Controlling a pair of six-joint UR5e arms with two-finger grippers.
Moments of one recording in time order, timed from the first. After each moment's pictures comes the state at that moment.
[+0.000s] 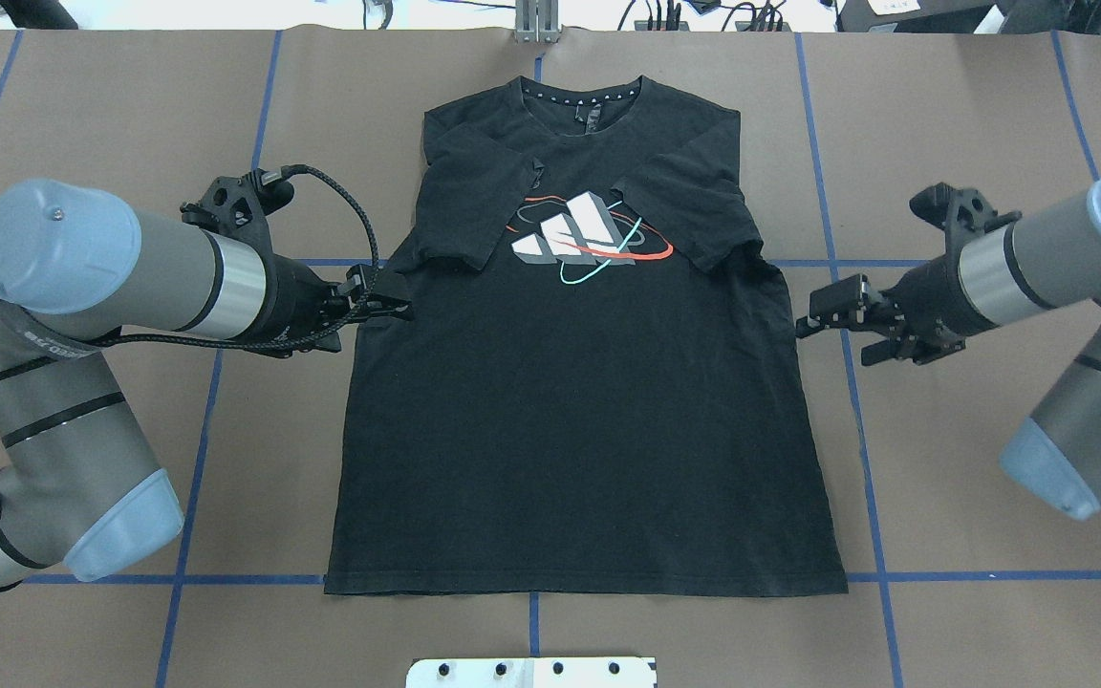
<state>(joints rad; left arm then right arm) -0.62 -1.93 -1.94 -2.05 -1.95 -1.55 0.73 -1.55 1.90 -0.88 2.26 1.42</state>
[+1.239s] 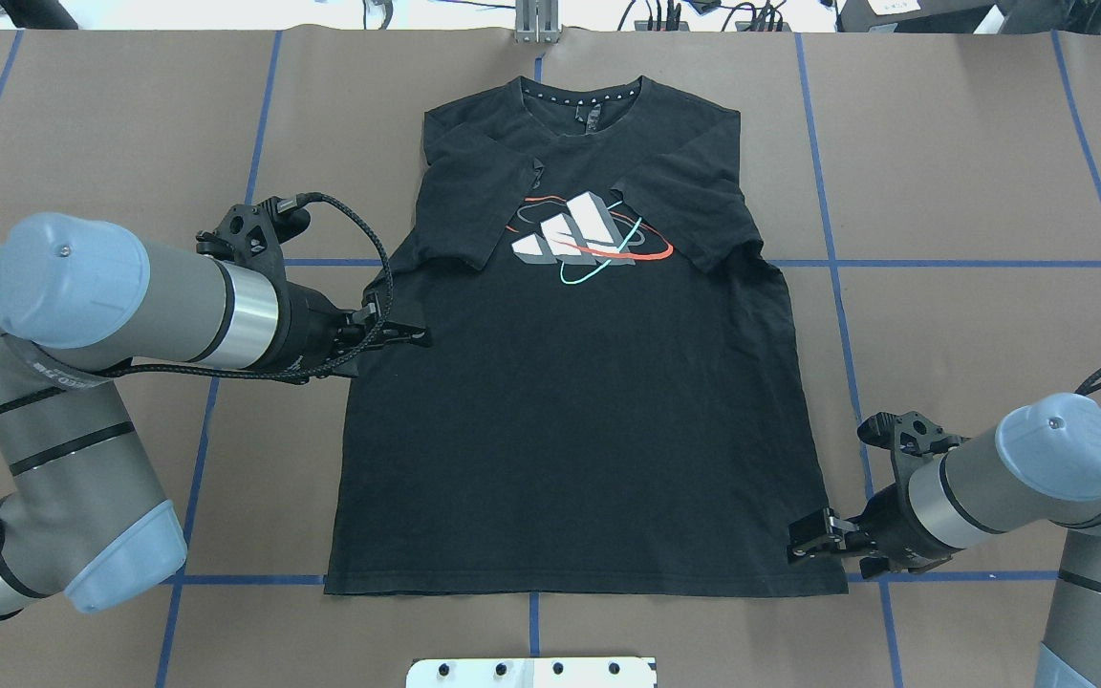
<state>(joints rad) -0.59 -1.93 -1.95 -2.07 -1.94 -1.56 0.42 -1.68 1.94 -0.88 2.14 1.50</state>
